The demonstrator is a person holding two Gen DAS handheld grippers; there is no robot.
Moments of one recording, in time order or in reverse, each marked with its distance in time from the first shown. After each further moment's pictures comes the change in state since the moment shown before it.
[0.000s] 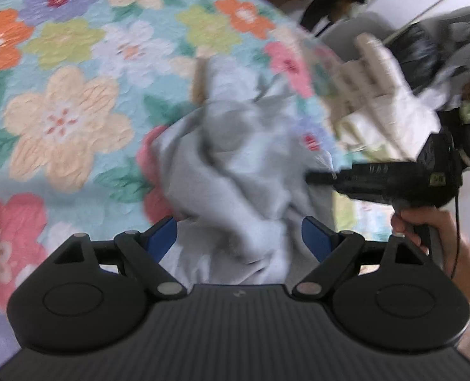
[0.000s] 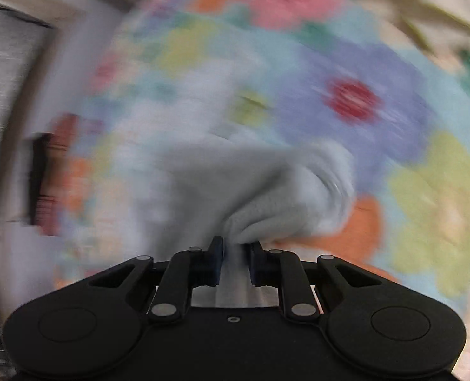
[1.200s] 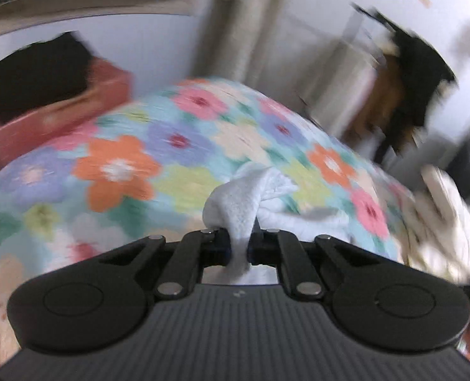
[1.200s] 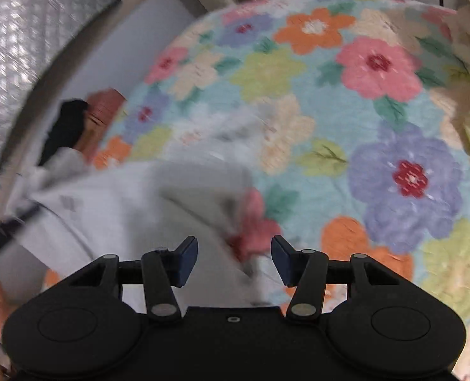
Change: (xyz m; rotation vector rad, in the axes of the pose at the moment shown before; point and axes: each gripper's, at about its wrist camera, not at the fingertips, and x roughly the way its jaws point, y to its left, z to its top) left arm -0.122 0.071 0.027 -0.115 -0.527 0.341; right arm -0.007 0.071 -0.006 -0.300 -0.008 -0.138
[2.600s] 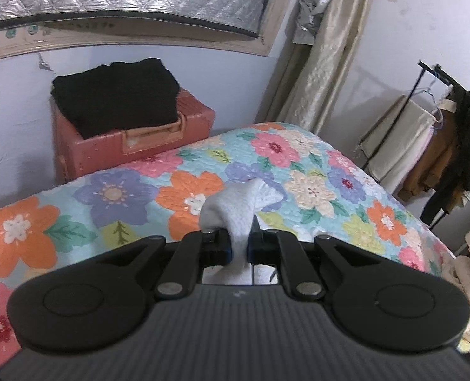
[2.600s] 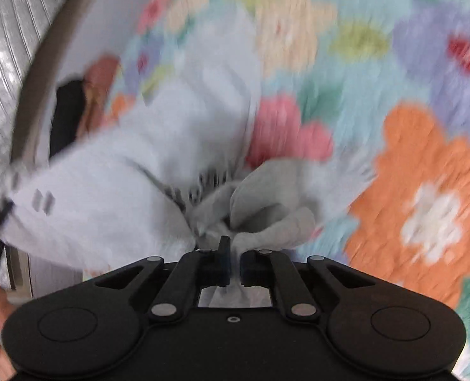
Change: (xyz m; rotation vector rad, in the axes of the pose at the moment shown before) left arm -0.037 0.038 0.015 -0.085 -0.140 0.182; right arm 0.031 -0.003 -0.032 0.240 0.104 0.129
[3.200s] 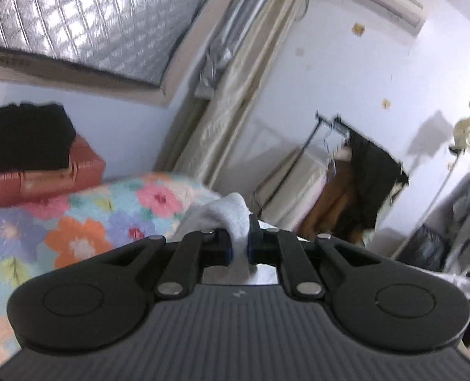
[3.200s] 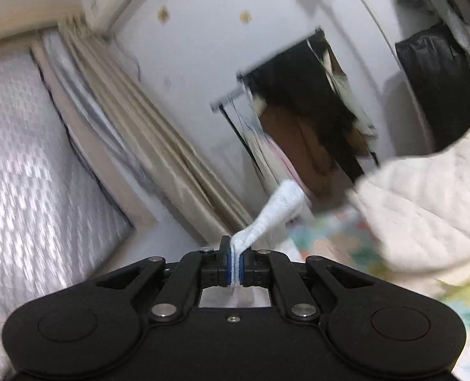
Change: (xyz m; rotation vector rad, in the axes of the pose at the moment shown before) left arm -0.049 -0.068 0.001 0.031 -0.138 -0.345; right arm -0.302 0.000 -0.020 -0.149 -0.839 -0.052
